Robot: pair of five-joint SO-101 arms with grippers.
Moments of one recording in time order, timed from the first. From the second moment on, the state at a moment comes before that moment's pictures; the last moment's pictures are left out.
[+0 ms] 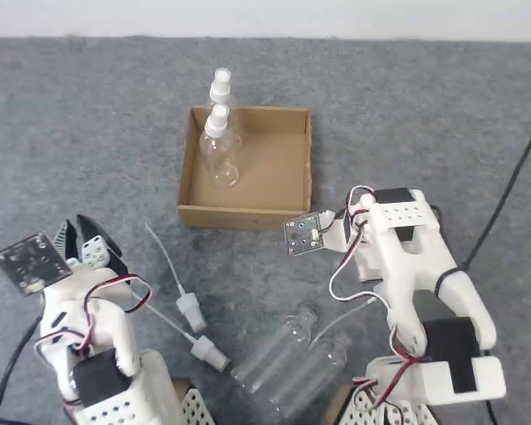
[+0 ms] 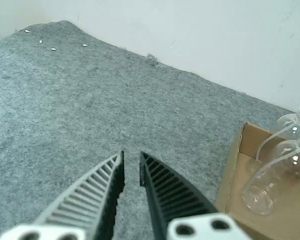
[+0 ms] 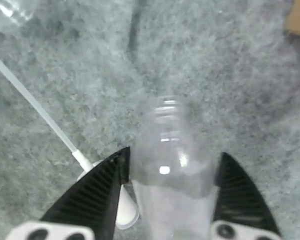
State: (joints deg) left arm -28.9 -103.3 83.2 54.6 13.8; right arm -9.9 -4.6 38.2 64.5 88.8
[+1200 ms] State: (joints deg) left arm -28.9 -103.3 83.2 54.6 13.8; right arm -4.7 -36.1 37.9 69.5 49.0
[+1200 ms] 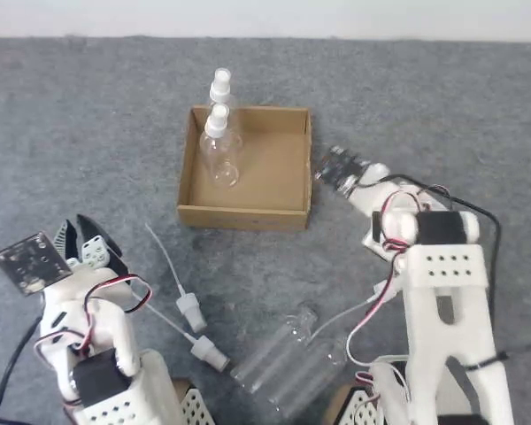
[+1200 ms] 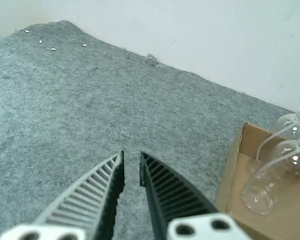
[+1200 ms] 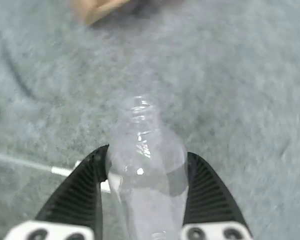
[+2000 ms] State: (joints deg) left arm -25.9 -103.3 83.2 54.6 10.4; right arm 29.5 -45.2 37.9 72.7 12.9
